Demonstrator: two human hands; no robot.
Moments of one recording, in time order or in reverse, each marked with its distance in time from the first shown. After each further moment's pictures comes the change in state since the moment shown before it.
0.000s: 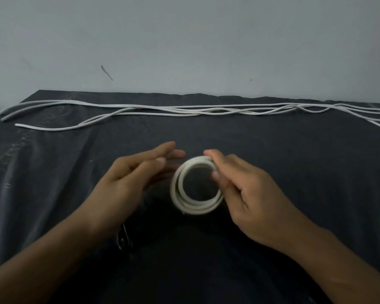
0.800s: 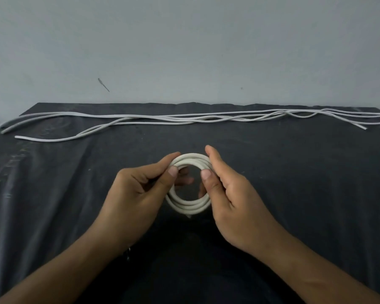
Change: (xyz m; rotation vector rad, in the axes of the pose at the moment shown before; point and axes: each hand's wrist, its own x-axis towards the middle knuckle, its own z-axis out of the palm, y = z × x) left_hand -0.008 0.001 0.026 0.283 0.104 0.204; right_hand -0.003 -0.015 0.016 0.315 0.096 0.184
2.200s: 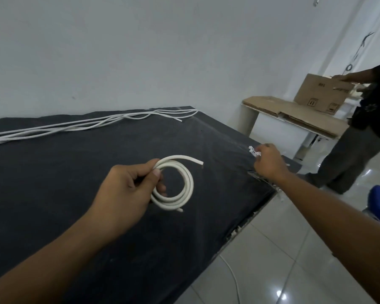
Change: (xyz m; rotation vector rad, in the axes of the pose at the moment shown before) left_hand 0.002 0.057 0.210 -0.197 -0.462 -0.013; right_hand -0.189 0.114 -0.364 -1.040 0.607 0.869
